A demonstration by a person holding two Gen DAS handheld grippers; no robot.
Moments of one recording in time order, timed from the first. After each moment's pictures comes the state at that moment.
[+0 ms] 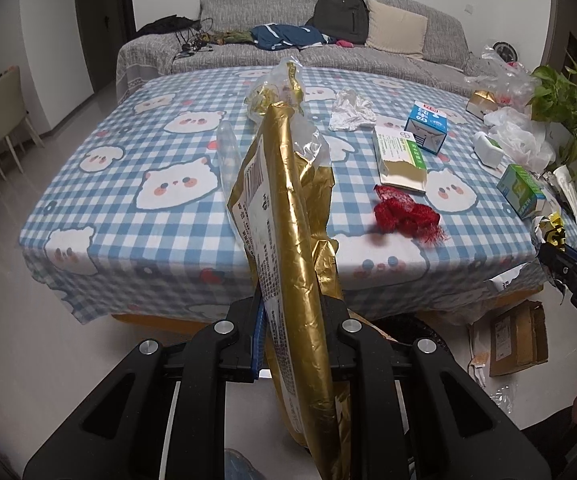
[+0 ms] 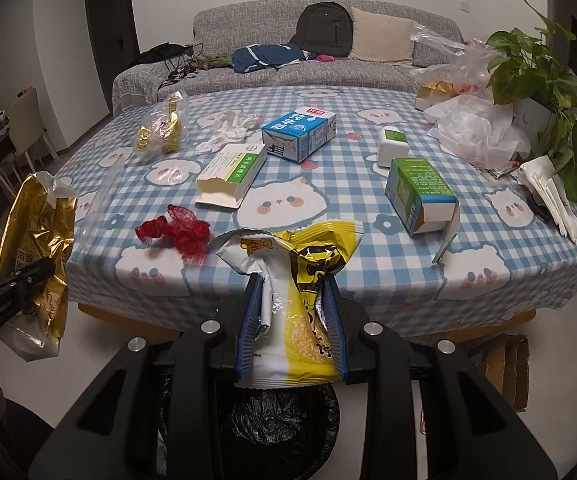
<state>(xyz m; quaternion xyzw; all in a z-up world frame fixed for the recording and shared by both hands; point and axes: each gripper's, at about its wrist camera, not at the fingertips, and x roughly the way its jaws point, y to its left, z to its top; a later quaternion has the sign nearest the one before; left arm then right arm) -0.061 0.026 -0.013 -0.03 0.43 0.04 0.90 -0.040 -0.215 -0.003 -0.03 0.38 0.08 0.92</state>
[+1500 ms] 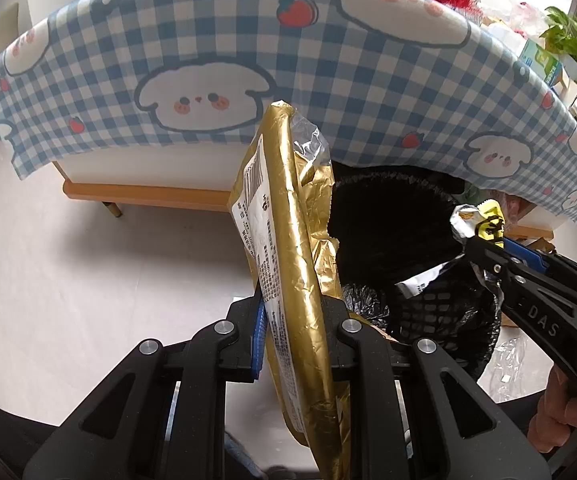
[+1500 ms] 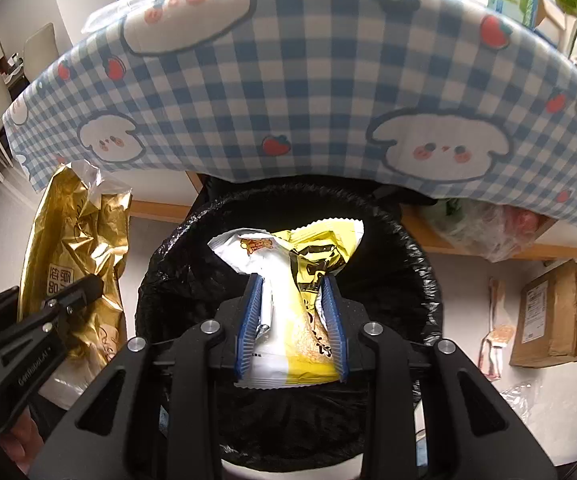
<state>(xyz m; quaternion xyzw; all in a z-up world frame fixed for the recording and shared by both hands) -0.142 0.010 -0.197 -0.08 0.51 0.03 0.86 -0.090 -0.155 -0.192 -0.05 0.49 0.12 0.86</state>
